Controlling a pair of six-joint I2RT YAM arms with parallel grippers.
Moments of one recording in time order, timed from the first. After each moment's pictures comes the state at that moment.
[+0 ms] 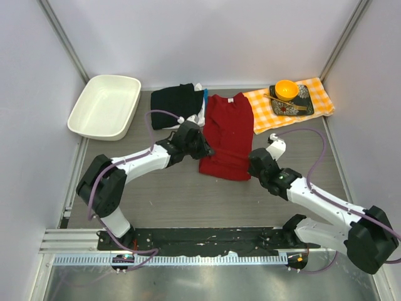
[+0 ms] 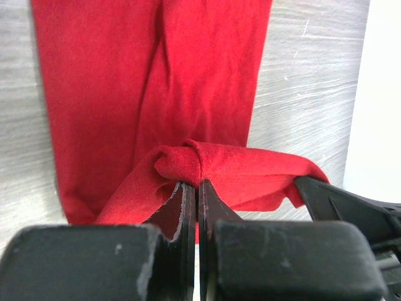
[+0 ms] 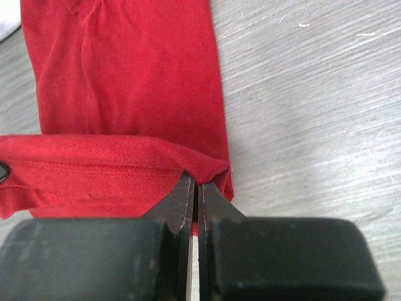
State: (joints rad) left arm -0.70 1.66 1.05 -0.06 0.07 -0.91; right arm 0.68 1.03 0.59 -0.34 0.56 0.88
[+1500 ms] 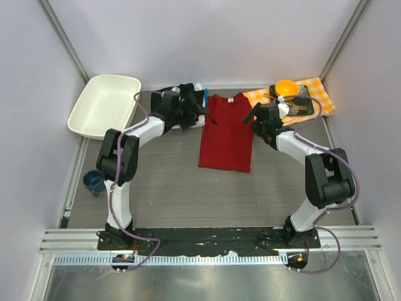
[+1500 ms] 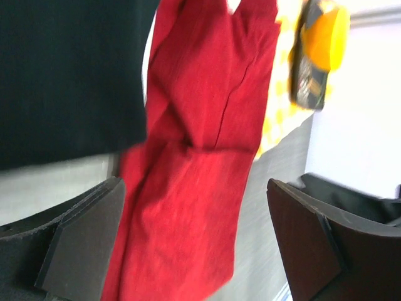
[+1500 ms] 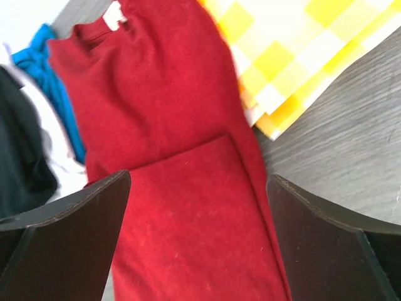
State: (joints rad) left arm -0.38 2.09 1.53 0.03 0.30 -0.94; right arm 0.24 1.70 1.05 0.01 0.21 0.82
